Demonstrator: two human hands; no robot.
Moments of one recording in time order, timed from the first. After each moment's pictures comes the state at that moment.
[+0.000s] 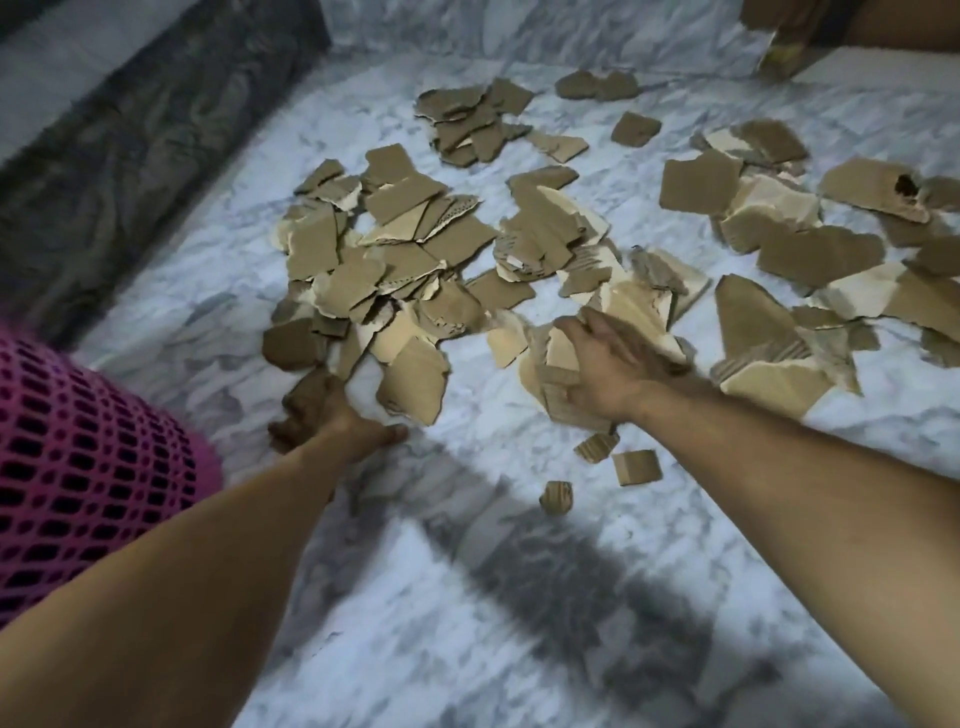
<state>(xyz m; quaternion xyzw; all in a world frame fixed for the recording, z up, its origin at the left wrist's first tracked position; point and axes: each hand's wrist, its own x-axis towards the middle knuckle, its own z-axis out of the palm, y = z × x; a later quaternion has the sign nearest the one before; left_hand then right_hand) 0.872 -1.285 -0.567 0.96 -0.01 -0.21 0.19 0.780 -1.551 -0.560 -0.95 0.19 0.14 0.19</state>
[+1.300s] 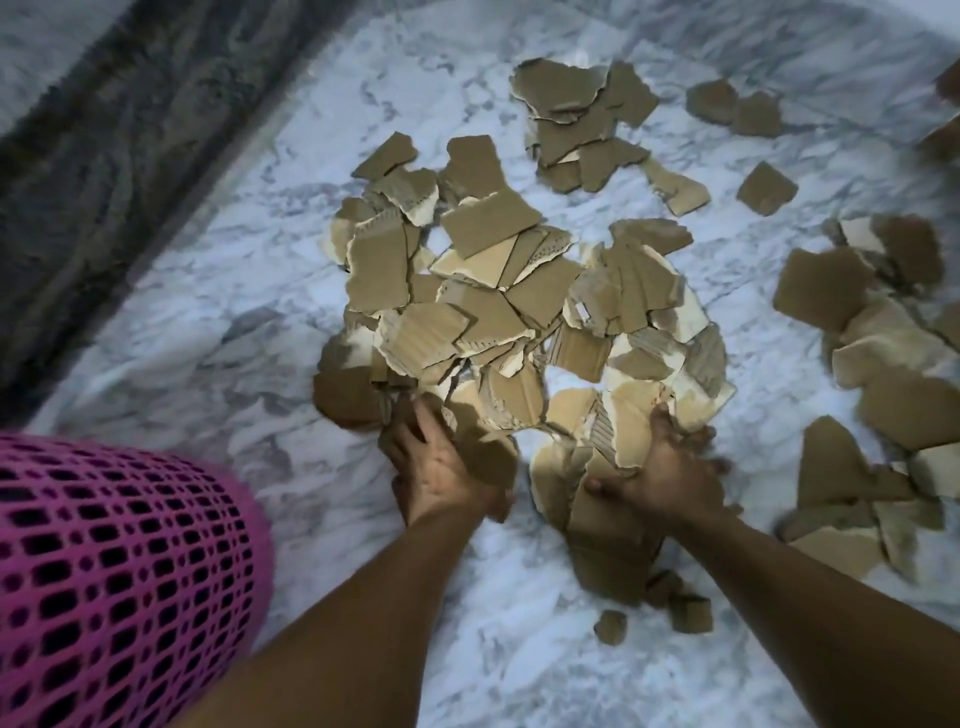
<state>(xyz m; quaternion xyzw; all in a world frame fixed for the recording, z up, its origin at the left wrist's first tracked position) 0.925 -1.327 -0.553 0.93 0.12 -0.27 0.23 0.856 -1.540 -0.558 -0.87 0.37 0.28 0.16</state>
